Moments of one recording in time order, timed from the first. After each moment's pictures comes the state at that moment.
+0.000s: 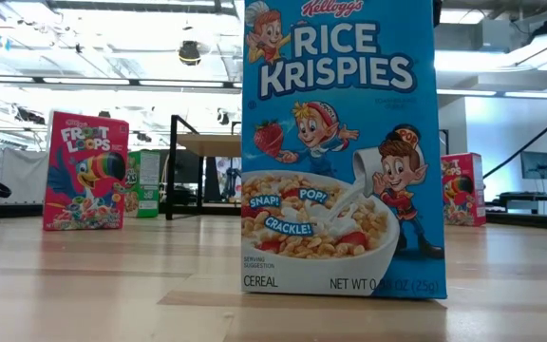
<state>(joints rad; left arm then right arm) 0.15 1.22 1.55 -0.70 0.36 -0.04 0.14 1.15 1.17 -0.59 0.16 0.60</state>
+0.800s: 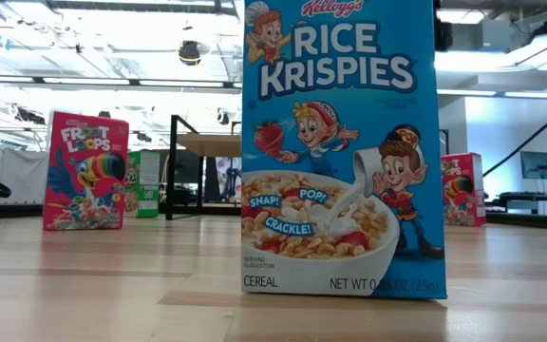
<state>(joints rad) 0.15 1.23 1.55 -0.75 0.35 -0.02 0.07 1.23 1.17 -0.71 0.02 0.79</state>
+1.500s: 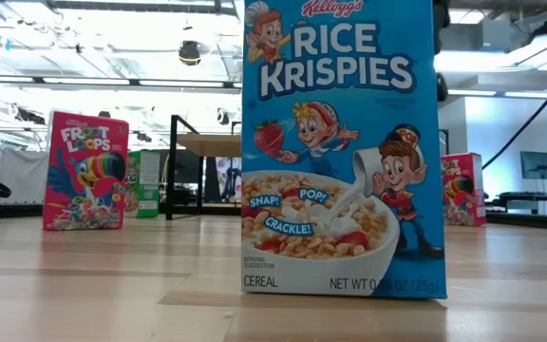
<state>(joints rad) 0.15 1.23 1.55 -0.80 0.22 -0.03 0.03 1.49 1.17 -0.77 -0.15 0.80</state>
